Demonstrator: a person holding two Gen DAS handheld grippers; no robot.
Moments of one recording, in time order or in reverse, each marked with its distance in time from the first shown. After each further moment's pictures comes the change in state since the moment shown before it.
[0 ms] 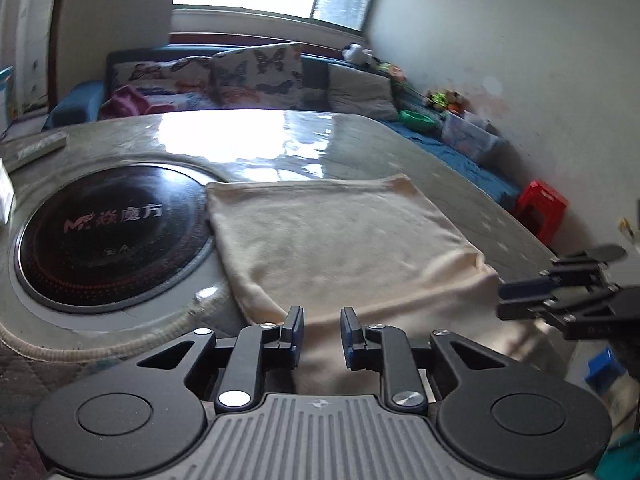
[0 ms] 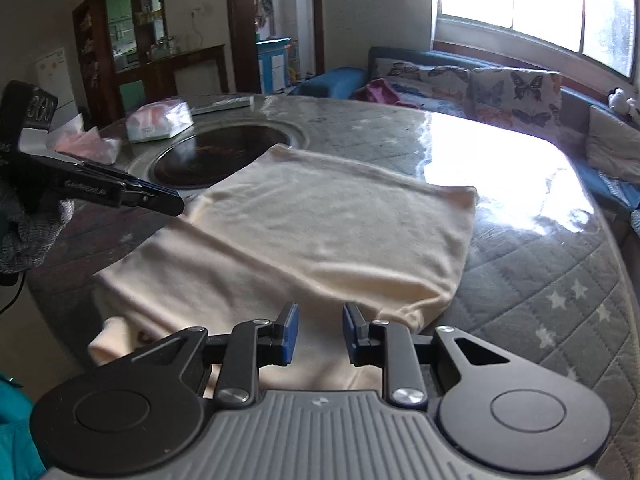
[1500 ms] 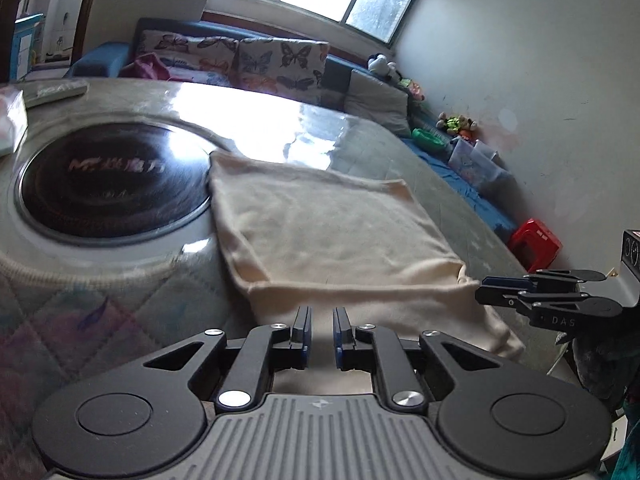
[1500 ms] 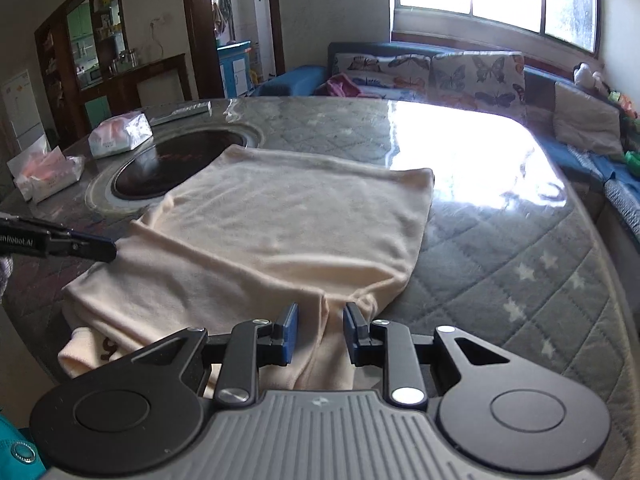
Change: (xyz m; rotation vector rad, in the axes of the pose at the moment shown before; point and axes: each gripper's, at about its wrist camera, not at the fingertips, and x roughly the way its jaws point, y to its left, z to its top) left arm 0.002 0.001 -0.008 -0.207 -0.031 -0.021; right arm -0.001 -0.020 0.002 0.093 -0.035 -0.097
